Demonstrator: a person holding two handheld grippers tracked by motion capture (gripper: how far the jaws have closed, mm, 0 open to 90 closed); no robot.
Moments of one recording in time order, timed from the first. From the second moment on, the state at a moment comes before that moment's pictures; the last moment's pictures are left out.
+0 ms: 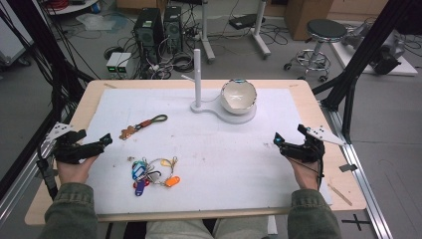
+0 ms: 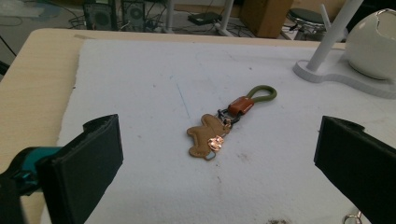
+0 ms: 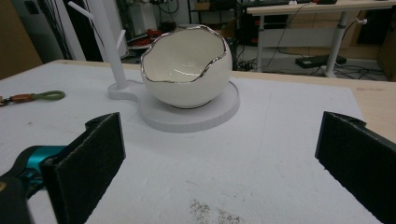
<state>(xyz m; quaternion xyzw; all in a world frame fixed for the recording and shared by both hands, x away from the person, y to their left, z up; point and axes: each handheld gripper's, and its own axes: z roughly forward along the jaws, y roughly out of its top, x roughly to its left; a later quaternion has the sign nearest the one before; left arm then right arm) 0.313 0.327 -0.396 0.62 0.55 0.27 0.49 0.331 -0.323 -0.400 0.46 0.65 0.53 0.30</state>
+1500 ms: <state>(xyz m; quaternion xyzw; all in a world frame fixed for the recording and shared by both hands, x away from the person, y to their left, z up) 0.364 0.293 -0.378 0.70 0.50 0.23 0.46 0.332 -0.317 -0.403 0.45 0.66 0.52 0.29</state>
